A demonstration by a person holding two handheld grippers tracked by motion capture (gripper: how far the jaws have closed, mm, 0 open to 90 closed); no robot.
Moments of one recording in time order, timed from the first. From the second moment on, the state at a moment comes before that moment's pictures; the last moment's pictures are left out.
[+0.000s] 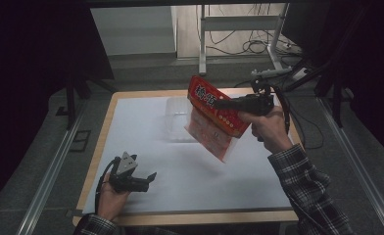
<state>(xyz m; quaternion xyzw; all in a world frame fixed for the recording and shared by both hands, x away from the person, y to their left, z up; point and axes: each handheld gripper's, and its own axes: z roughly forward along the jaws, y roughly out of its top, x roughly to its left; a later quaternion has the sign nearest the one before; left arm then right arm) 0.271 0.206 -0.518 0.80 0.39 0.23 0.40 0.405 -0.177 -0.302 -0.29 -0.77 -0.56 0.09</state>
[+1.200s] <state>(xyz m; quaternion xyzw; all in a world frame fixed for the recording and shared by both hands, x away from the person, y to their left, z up) 0.271 0.209 -0.517 0.79 0.39 0.23 0.41 0.500 -0.121 -0.294 -0.30 -0.77 -0.56 0.08</state>
